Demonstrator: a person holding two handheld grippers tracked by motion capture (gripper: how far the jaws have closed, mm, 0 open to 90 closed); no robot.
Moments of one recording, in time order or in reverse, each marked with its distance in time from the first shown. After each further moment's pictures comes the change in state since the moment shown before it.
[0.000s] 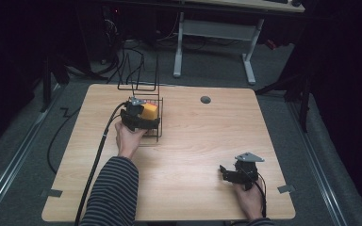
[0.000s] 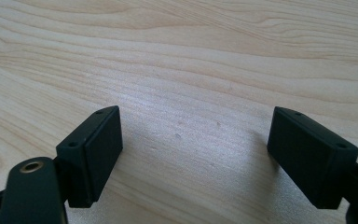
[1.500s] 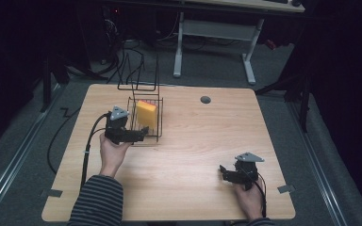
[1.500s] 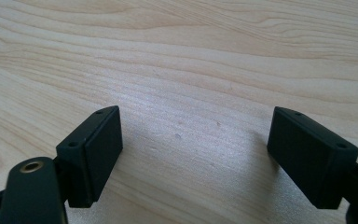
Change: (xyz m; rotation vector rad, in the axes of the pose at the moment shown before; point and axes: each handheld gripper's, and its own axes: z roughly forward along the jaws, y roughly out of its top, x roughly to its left) left arm 0.002 -0.031 -0.070 -0.109 -0.048 0.014; right arm 0.000 0.000 0.000 0.000 0.000 0.000
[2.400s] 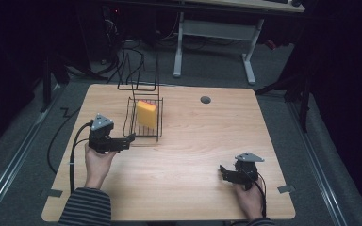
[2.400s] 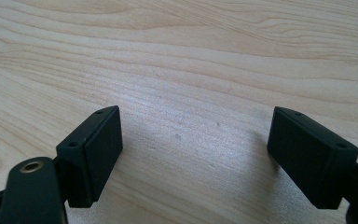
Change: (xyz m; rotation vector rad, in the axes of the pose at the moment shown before) left arm 0.015 -0.025 -0.041 -0.030 0.018 -0.037; right arm 0.000 0.000 0.000 -0.001 -0.001 -0.002
